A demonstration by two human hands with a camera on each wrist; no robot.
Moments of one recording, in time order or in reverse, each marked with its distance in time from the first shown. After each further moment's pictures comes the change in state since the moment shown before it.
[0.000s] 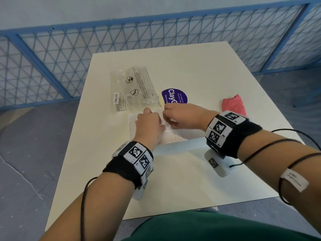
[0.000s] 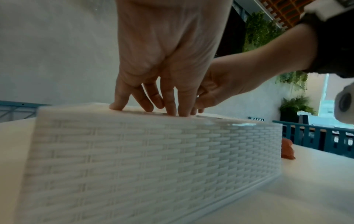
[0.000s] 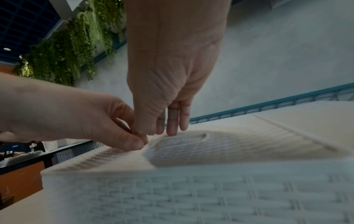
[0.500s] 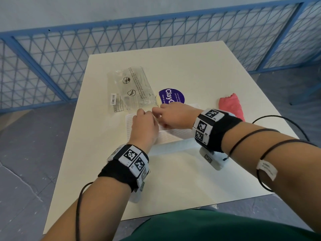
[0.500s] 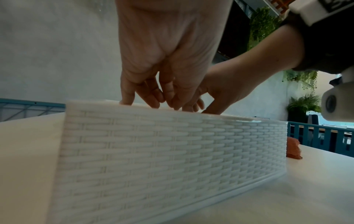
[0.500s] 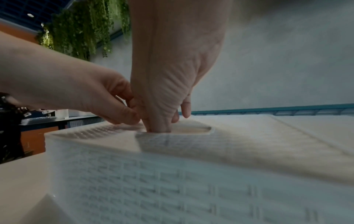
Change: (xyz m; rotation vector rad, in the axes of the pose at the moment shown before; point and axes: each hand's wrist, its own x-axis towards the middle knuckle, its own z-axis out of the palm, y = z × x) left_hand -0.006 -0.006 -0.001 -0.091 0.111 0.034; right_hand 0.011 -0.009 -0.003 -0.340 -0.064 -0.155
